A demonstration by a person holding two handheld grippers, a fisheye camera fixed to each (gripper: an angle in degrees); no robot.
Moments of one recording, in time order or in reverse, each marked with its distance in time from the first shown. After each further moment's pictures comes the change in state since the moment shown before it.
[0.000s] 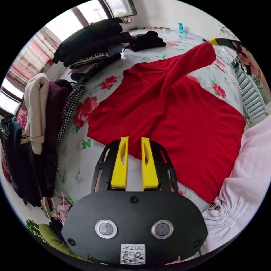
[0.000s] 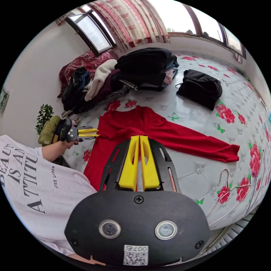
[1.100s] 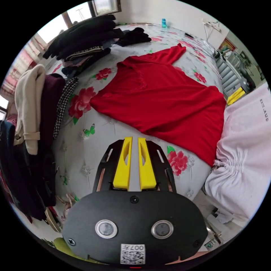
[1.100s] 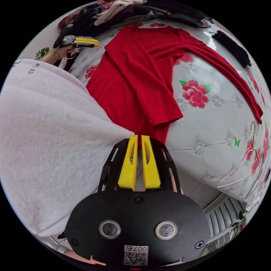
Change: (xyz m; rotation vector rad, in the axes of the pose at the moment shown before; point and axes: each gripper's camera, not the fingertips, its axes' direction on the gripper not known) left arm -0.066 0.045 -0.027 -0.039 0.177 0.108; right arm -0.045 0.132 0.075 -0.565 -0.003 -0.116
